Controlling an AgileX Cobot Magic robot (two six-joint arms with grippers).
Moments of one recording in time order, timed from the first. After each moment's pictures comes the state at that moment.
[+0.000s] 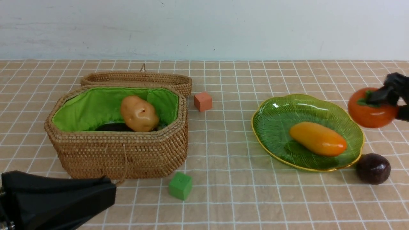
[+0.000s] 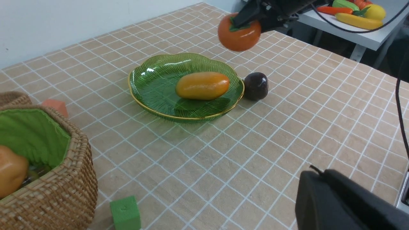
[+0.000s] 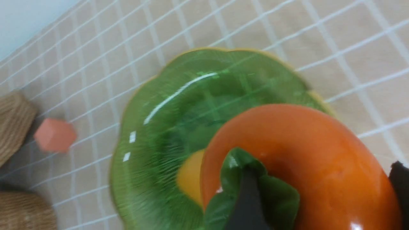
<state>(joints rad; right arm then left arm) -0.22 1.62 -1.13 0.91 0.54 -0.47 -0.91 0.56 -0.68 0.02 0.44 -0.13</state>
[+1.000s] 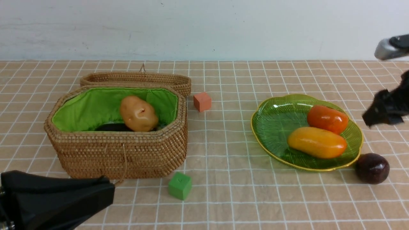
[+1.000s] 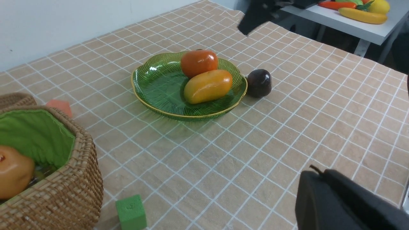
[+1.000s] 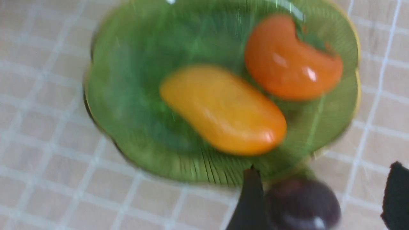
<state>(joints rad) -0.12 1.55 -1.27 0.31 0.91 -0.62 -0.91 0.56 -0.68 0.04 0.45 -0.13</state>
